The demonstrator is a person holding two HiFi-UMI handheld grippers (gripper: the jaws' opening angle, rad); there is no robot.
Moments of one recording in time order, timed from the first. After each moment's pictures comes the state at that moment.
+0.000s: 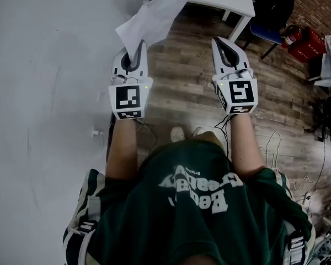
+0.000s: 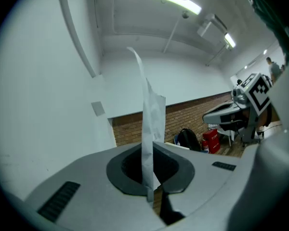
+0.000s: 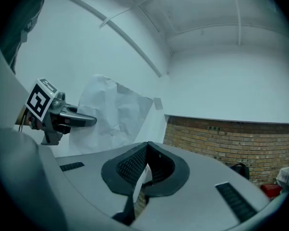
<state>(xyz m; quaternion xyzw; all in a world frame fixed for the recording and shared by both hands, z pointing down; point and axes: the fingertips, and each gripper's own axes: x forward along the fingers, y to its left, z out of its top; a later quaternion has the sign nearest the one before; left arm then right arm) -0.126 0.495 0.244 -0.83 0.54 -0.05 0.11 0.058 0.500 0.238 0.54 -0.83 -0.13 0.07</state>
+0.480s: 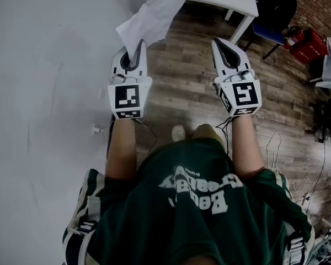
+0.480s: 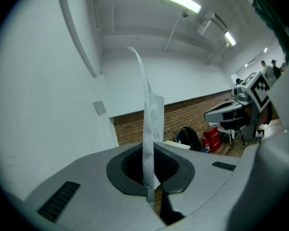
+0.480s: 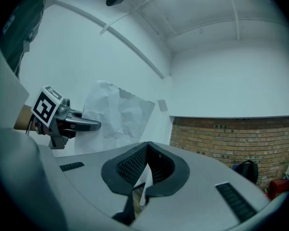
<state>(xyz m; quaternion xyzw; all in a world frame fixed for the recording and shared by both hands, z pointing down) -0.143 0.501 0.251 -0.83 0.55 -0.06 0.11 0.040 0.512 0.242 0.52 -0.85 -0.11 0.05</state>
